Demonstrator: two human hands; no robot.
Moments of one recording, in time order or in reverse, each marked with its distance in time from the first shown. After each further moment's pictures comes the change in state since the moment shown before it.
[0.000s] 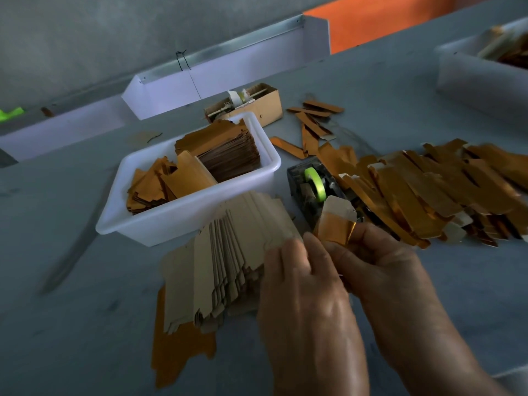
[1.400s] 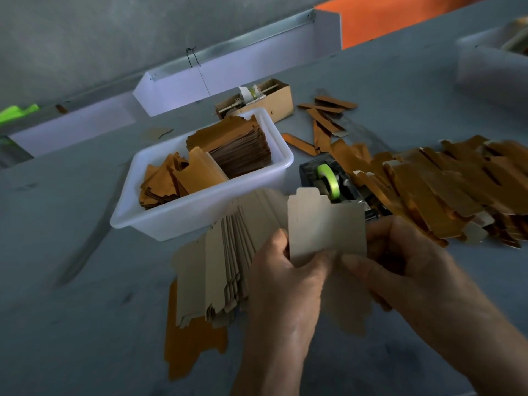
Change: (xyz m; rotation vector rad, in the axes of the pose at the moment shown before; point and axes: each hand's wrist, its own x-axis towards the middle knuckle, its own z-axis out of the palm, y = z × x) left_hand 0.017 -0.036 0.011 -1.112 -0.149 -0.489; right_hand 0.003 -0.008 -0.025 -0.345 -0.160 -0.153
